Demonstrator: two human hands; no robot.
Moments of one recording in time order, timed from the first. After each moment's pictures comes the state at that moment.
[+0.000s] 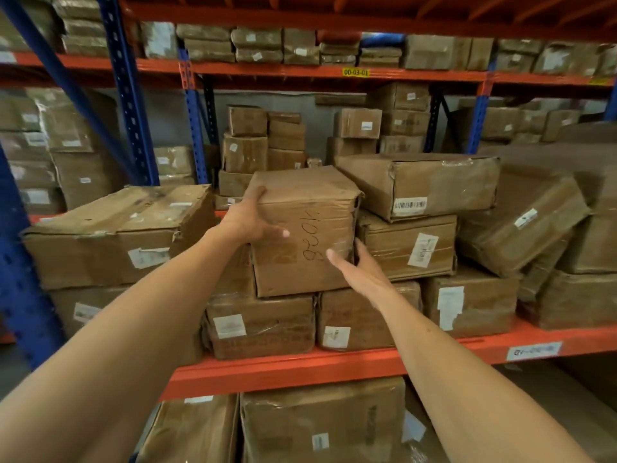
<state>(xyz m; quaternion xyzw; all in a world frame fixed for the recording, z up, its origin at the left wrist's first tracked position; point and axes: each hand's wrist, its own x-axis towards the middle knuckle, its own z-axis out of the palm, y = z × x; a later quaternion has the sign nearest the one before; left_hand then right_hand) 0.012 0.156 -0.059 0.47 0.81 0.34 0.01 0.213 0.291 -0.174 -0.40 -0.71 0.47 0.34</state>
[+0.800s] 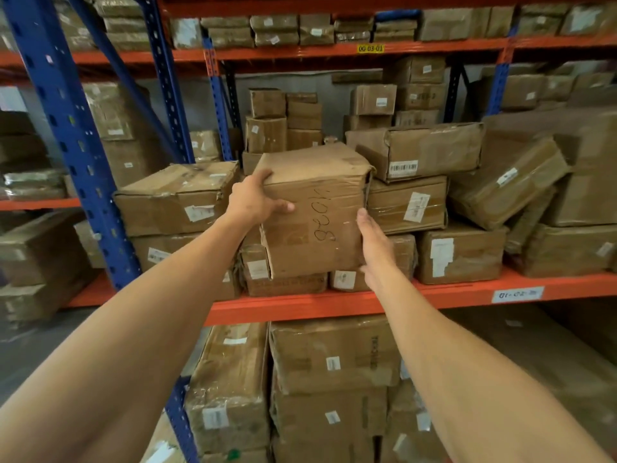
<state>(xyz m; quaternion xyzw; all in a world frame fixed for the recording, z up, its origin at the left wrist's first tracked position) 0.096 0.020 -0.060 0.44 0.80 0.42 0.00 0.273 0.149 -0.174 -0.35 -0.49 0.64 0.47</state>
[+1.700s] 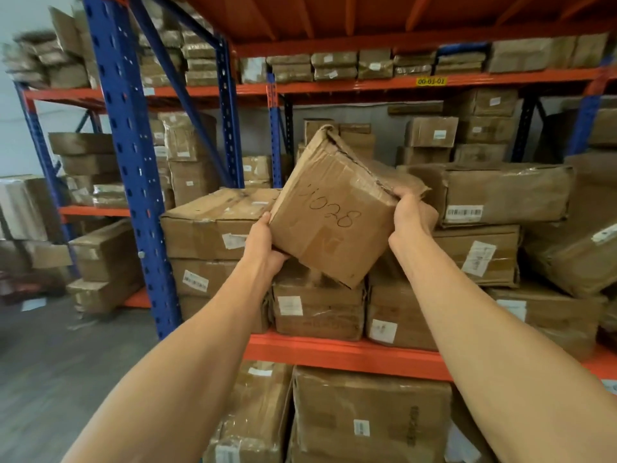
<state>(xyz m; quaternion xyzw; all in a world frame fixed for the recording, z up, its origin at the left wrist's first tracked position) 0.041 0.055 -0.087 0.08 0.38 0.86 0.33 0.208 0.201 -0.047 -0.33 -0.38 0.66 0.56</state>
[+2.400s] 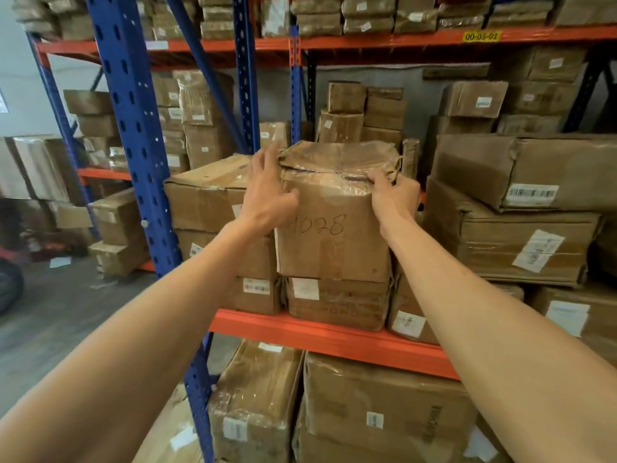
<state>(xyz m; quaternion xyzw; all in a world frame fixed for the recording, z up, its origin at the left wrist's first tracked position) -0.016 0.050 -0.082 0.44 0.75 0.47 -0.14 0.114 0.211 -0.084 -0.30 -0.61 0.51 0.53</state>
